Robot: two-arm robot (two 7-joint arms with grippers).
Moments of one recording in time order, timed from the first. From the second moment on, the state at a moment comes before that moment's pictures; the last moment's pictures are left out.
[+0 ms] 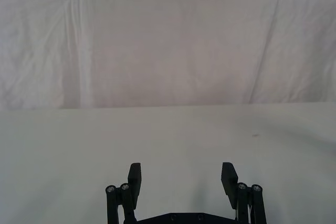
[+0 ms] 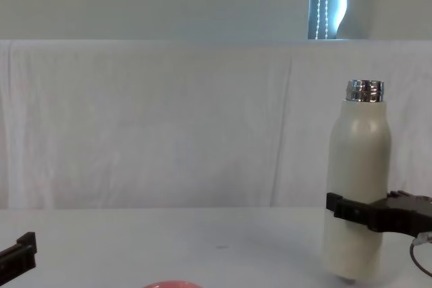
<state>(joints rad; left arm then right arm) 0.27 0.24 0.04 -1.85 -0.25 -0.02 -0.02 0.34 0.26 -0.27 -1.26 0.38 -0.02 0.36</state>
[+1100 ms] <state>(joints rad) 0.27 0.24 0.04 -1.85 -0.25 -0.02 -0.02 0.36 0.25 -0.30 -1.20 0.35 -0.05 0.38</state>
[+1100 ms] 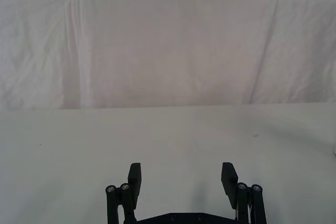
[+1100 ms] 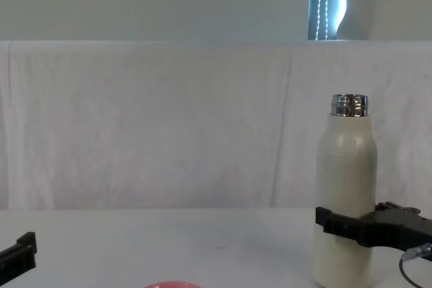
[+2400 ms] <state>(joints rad) 0.27 0.24 0.04 -1.85 -0.25 -0.02 -0.02 0.36 0.25 -0.30 -1.20 0.34 -0.05 0.38</state>
